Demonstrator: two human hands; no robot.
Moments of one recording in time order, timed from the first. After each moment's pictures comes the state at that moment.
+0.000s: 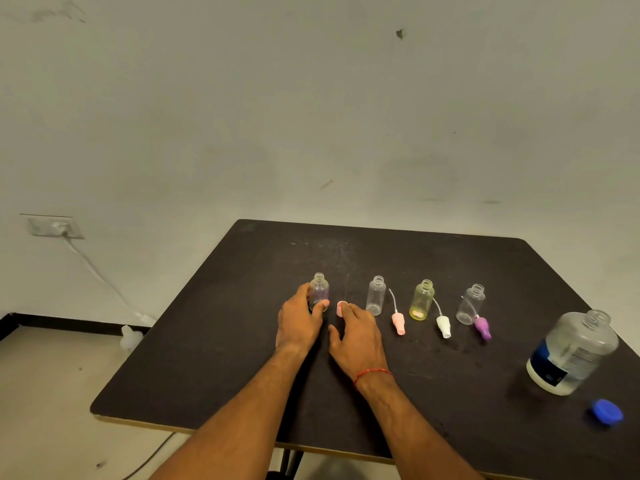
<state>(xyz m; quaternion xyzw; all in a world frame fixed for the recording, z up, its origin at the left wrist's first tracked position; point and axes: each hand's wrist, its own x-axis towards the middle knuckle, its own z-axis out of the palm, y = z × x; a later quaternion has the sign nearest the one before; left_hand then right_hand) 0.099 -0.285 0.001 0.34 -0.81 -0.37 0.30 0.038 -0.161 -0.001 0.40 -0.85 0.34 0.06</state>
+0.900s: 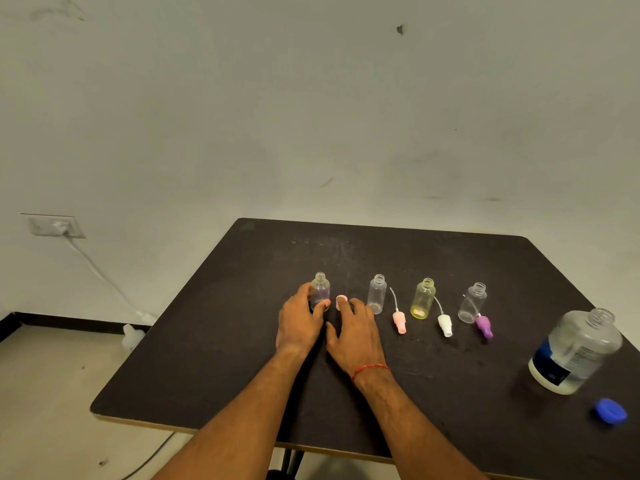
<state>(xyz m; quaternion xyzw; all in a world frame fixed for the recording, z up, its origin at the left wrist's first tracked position) 0.098 -0.287 -0.002 0.33 -0.82 -0.35 0.31 0.039 -0.167 0.001 0.41 -0.86 0.31 0.07</state>
